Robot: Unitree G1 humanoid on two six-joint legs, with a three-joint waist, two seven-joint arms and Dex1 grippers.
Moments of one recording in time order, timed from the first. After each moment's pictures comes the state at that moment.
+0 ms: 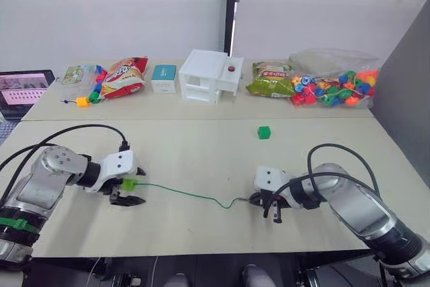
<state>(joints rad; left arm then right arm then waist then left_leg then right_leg) -0.43 1.00 -0.14 0.07 -0.21 0.23 -1.35 -0.49 -0.80 0.43 -0.42 0.09 0.78 1.08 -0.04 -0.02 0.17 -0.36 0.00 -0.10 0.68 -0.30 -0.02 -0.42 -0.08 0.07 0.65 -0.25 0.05</state>
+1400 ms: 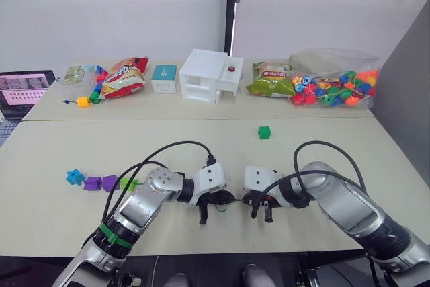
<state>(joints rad) -0.47 0.48 -0.42 -0.12 -0.14 0.46 -1.05 -0.55 -0.77 0.51 -0.44 0.06 0.86 1.06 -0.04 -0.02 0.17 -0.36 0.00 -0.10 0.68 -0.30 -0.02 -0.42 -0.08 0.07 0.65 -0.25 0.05</state>
